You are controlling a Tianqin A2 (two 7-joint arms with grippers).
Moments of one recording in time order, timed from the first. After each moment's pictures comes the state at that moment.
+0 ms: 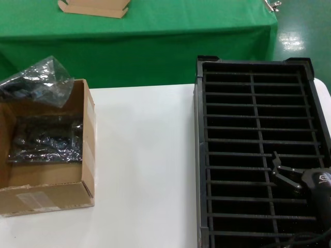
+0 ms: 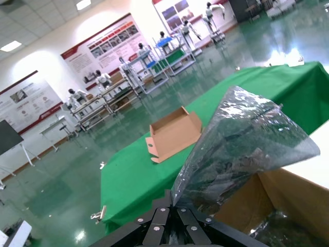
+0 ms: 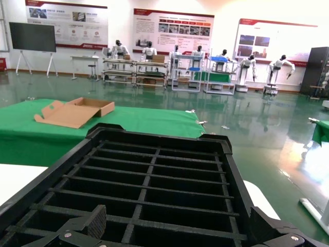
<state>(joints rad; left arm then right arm) -0.31 -0.63 1.44 -1.48 -1.34 0.34 -0.20 0.01 0.29 -1.60 1.61 1.81 -0.01 -0.03</state>
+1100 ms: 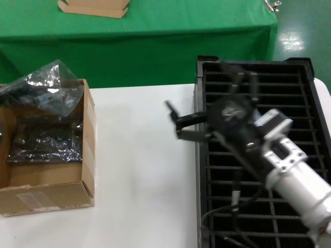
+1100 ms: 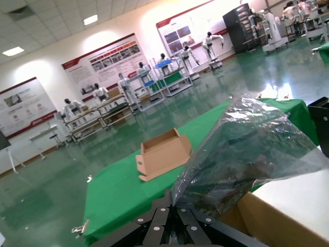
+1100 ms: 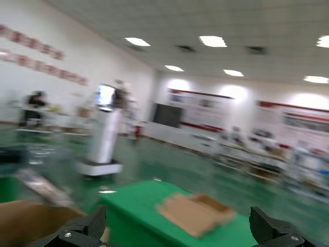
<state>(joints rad) -0.15 -0.65 1.38 -1.58 -1.73 0.34 0.03 0.34 0.28 -1.80 1.64 1.81 -0.36 -0.17</state>
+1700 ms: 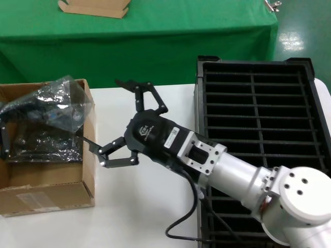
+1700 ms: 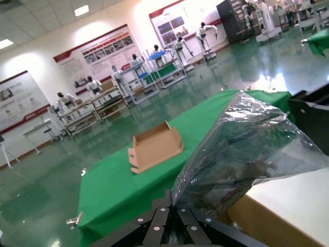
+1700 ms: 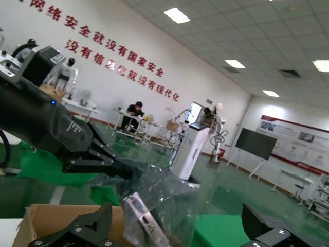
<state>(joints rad) -0.02 -0.69 1.41 -1.73 -1.46 0.25 -0.27 0.57 0.13 -1.98 1.36 1.80 -0.64 -0.41</state>
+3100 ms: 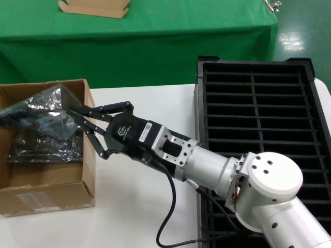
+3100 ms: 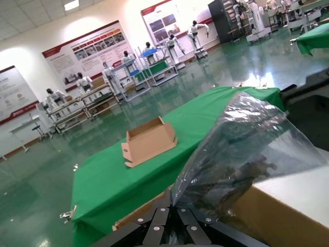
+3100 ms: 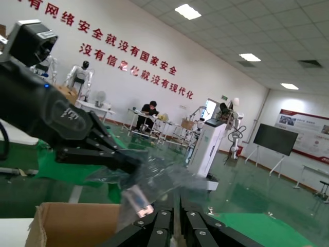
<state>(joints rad) 0.01 -0.73 1.34 -1.67 -1.75 0.35 -0.02 0.71 0.01 -1.98 1.06 1.83 -0.72 -0.52</state>
